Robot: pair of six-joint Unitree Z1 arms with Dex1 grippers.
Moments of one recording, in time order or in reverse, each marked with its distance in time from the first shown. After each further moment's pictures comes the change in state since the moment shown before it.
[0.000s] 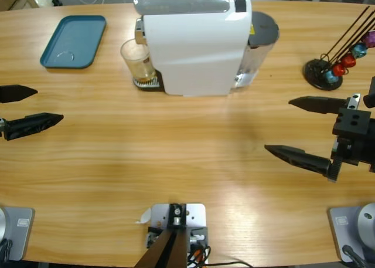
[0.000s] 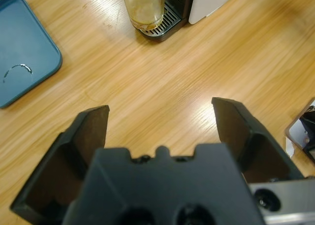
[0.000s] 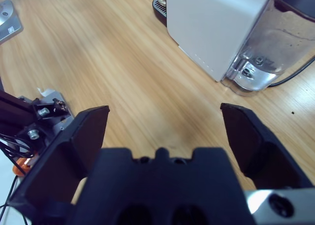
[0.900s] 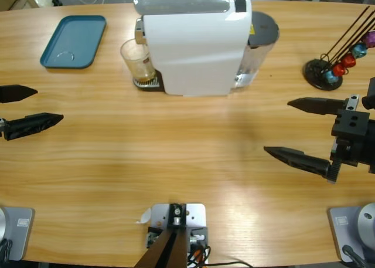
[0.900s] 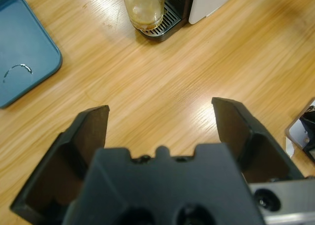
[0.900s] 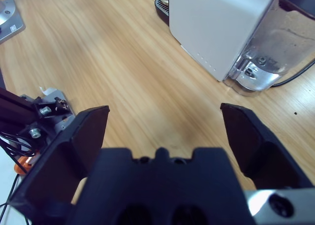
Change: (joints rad) arm 0 0.000 0.000 0.000 0.000 0.000 0.000; arm 1 0.000 0.004 0.000 0.000 0.008 -0.003
